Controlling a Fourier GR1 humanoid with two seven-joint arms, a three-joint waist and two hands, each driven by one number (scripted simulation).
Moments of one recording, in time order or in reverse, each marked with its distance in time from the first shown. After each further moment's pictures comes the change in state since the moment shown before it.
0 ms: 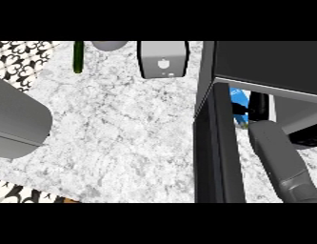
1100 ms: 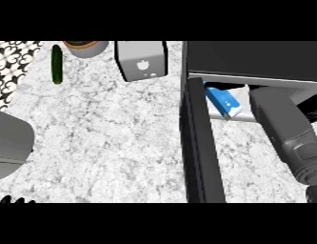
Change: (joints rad) left arm -0.052 -0.050 -0.136 0.058 -0.088 -0.006 0.039; right arm -0.328 -0.074 -0.054 0.305 0.004 0.340 0.076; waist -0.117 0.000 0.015
